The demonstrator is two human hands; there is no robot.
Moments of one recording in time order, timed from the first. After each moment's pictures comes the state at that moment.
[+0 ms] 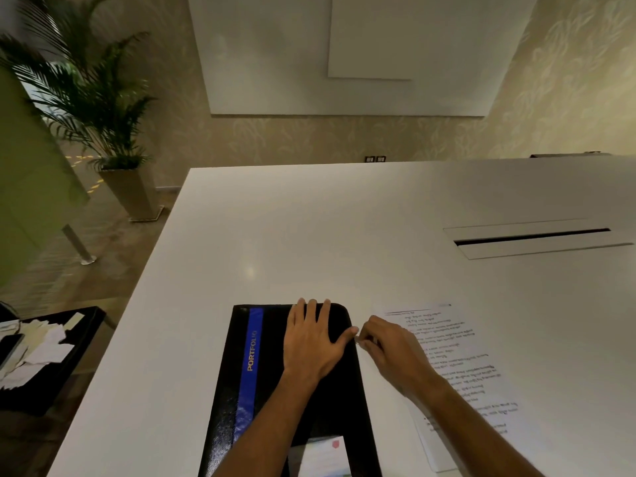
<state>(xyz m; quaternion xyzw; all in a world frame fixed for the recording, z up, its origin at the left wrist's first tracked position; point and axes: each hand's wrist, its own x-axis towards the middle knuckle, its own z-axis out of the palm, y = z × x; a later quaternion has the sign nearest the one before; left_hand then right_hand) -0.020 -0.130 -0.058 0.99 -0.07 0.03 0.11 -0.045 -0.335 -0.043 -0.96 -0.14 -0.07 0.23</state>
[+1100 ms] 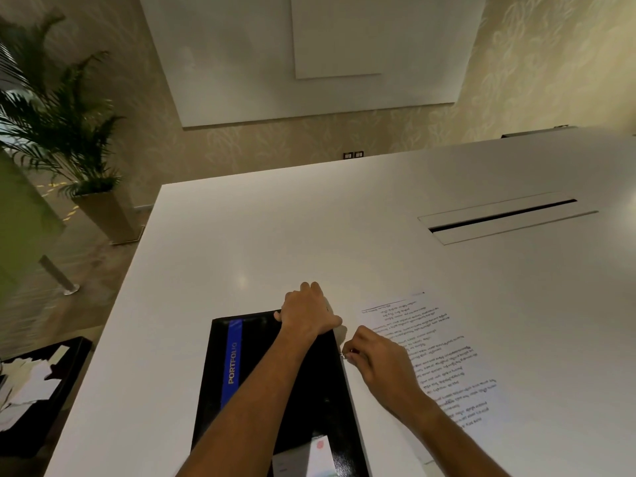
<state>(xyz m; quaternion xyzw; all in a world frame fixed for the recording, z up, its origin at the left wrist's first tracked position) 0.036 -0.168 0.004 0.99 -0.08 -0.09 0.07 -0.084 -0.333 -0.053 -0.95 -0.10 -0.11 0.27</state>
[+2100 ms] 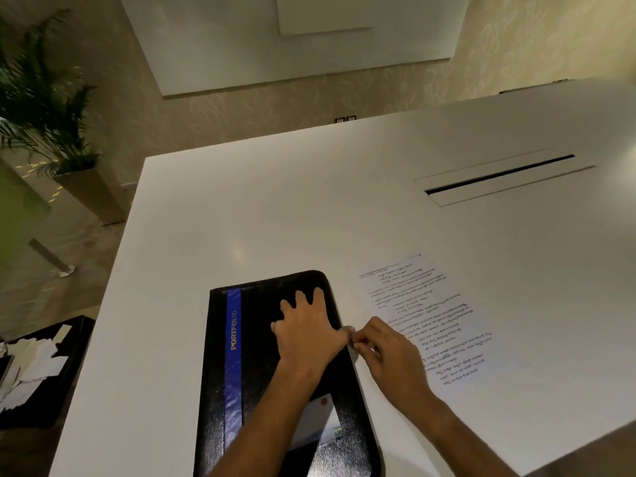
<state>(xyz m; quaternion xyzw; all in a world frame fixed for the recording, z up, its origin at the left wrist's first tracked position) -0.077 -0.162 0.001 0.99 -0.04 -0.06 0.07 -0.142 -0.327 -0.066 -0.94 -0.03 -0.13 0.31</state>
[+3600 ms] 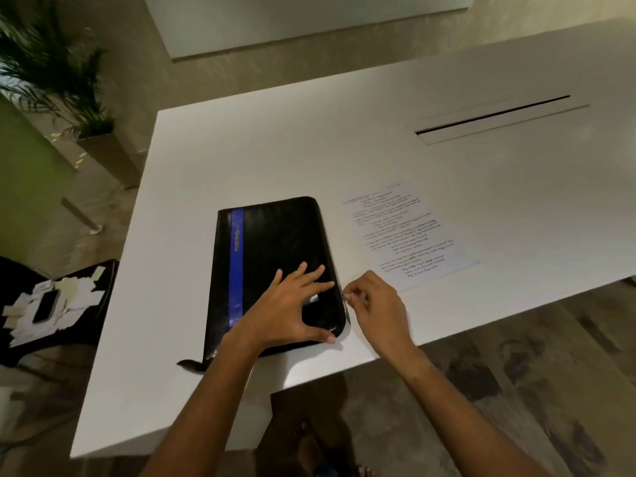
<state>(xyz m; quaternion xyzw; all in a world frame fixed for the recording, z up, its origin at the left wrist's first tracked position) -0.213 -0.091 -0.020 0.92 -0.32 -0.14 0.18 -0.273 -0.313 -0.049 -0.91 0.02 -0.11 0.40</state>
